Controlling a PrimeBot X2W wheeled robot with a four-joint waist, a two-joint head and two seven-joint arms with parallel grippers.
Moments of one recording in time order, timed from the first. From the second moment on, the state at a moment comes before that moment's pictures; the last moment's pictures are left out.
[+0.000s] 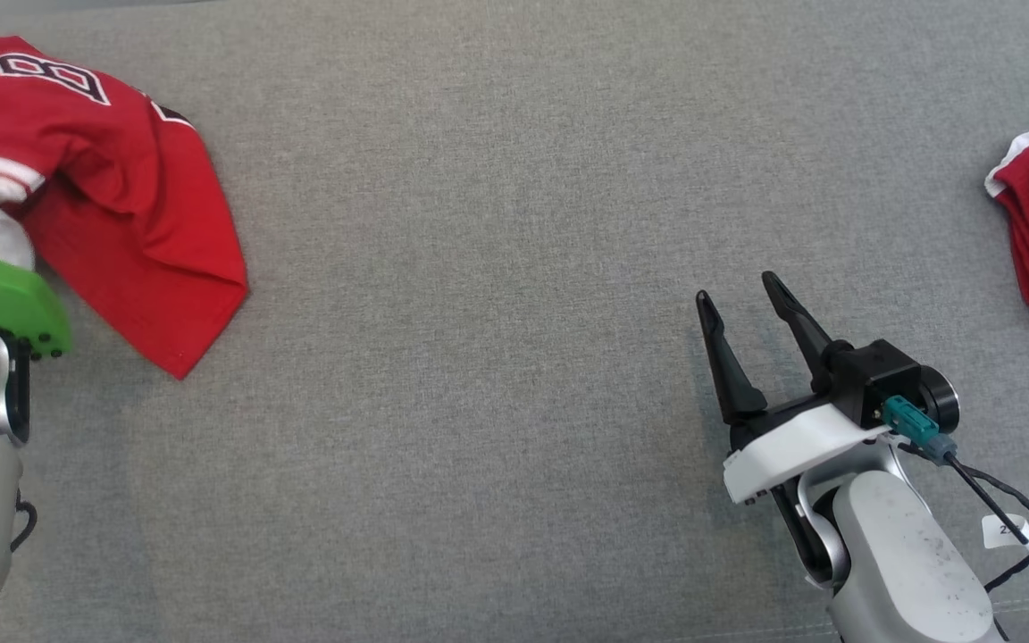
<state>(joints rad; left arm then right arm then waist) -0.84 0.43 -0.31 1.03 -0.48 0.01 -0.26 -0.31 -0.06 0.17 0.31 0.13 0.13 -0.26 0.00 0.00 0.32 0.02</state>
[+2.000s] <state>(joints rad) -0.45 0.05 -0.47 0.47 -0.34 -0.08 -0.26 -0.38 -0.07 0.48 0.41 0.18 0.13 -0.26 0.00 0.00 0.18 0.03</state>
